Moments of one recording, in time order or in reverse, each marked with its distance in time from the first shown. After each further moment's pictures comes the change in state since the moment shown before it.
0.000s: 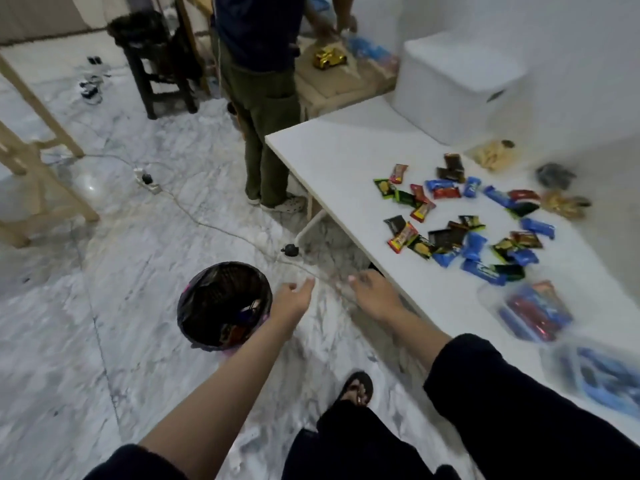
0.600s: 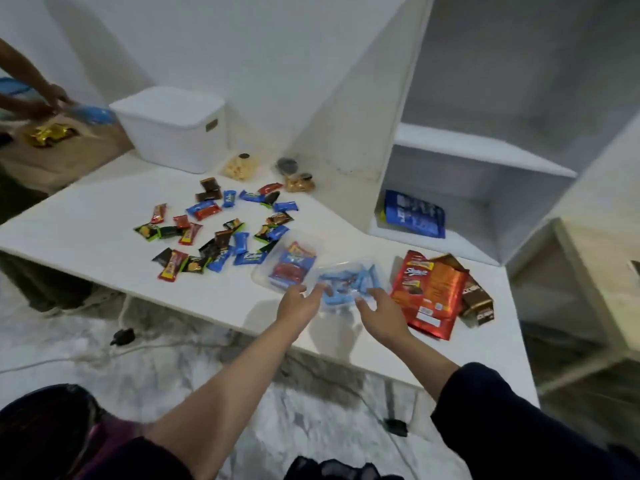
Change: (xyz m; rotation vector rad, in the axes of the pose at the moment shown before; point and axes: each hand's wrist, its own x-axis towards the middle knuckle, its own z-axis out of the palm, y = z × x) left_hand -0.215 0.054 0.338 0.354 -0.489 0.392; right_hand -0.248 0.267 -0.213 0.201 0.711 0.297
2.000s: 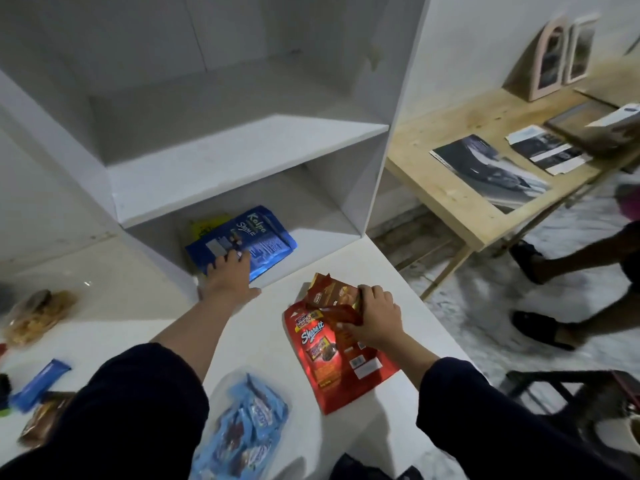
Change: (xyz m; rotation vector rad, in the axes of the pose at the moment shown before) left_hand 0.284 0.187 0.260 1.533 -0.384 0.877; right_hand 0.153 0.168 -0.118 -0.282 0.274 0.556
